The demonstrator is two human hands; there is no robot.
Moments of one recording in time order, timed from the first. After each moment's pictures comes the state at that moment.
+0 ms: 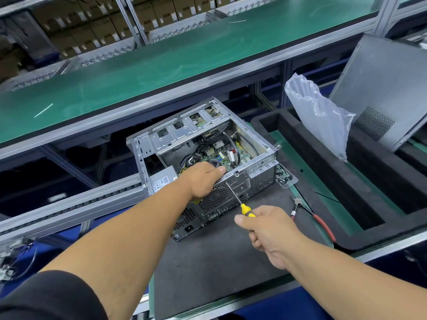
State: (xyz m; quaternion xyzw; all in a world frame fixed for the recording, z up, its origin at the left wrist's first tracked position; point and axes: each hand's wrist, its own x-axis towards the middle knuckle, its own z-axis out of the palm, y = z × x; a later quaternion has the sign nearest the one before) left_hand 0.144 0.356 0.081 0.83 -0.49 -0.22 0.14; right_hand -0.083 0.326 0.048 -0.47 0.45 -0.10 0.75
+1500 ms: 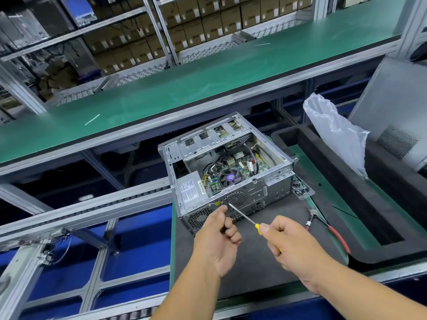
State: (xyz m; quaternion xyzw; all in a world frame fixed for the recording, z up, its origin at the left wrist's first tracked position) left_hand 0.006 0.450 0.073 0.45 0.14 -0.39 0.79; right_hand -0.132 0.336 0.063 -0.61 0.31 -0.08 0.73
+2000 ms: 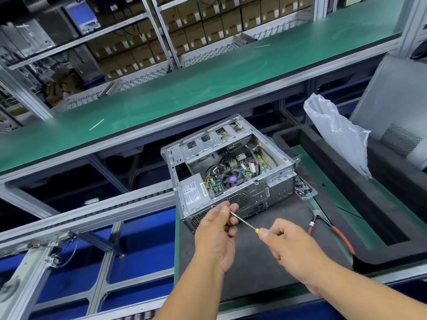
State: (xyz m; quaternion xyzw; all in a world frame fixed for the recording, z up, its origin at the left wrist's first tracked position) left_hand 0.007 0.444 0.081 0.51 0.08 -0.30 0.80; right_hand -0.131 0.340 0.060 -0.66 0.33 -0.08 0.67
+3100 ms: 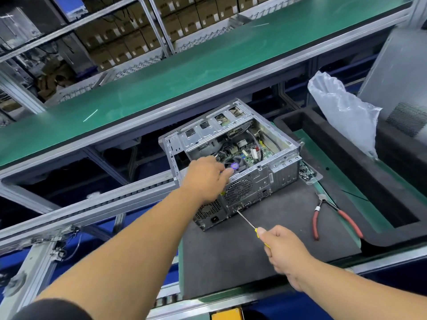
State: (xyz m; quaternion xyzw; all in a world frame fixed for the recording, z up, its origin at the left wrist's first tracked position) left_hand 0.123 0.412 0.119 0.87 -0.49 0.02 -0.02; right_hand -0.108 0.371 -0.003 -0.53 0.43 -0.04 0.73
